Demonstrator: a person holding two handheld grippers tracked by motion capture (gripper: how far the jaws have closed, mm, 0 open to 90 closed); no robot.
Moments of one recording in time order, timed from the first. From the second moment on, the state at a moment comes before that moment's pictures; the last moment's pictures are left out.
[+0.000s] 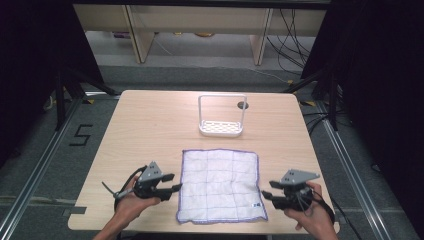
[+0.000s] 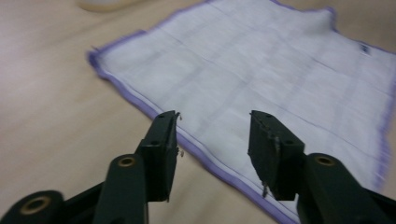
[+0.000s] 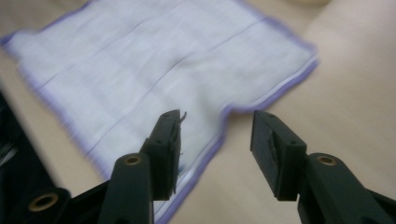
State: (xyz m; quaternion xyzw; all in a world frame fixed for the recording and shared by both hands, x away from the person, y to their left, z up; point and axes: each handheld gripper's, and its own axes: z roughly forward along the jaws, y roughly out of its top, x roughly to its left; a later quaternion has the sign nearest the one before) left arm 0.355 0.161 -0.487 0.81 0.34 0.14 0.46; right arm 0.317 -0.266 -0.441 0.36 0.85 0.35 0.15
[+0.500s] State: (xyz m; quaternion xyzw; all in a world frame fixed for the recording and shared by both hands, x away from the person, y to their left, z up) left arm 0.428 0.149 -0.500 0.81 0.39 0.15 0.42; right arm 0.426 -0.255 -0.461 0.39 0.84 0.33 0.16
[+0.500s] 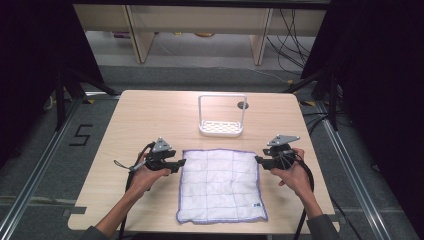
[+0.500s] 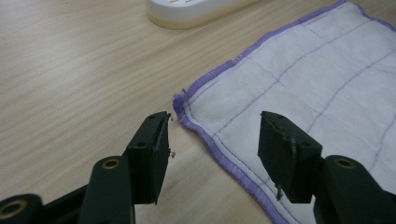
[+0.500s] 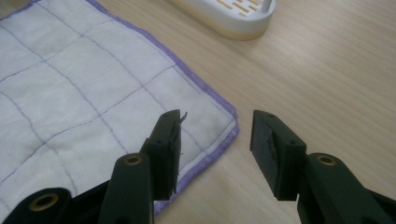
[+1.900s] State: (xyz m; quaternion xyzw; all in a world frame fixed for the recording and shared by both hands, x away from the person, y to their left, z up) left arm 0.467 0.129 -0.519 0.84 0.34 0.14 0.41; right arm 0.469 -0.229 -0.496 0.41 0.85 0.29 0.14
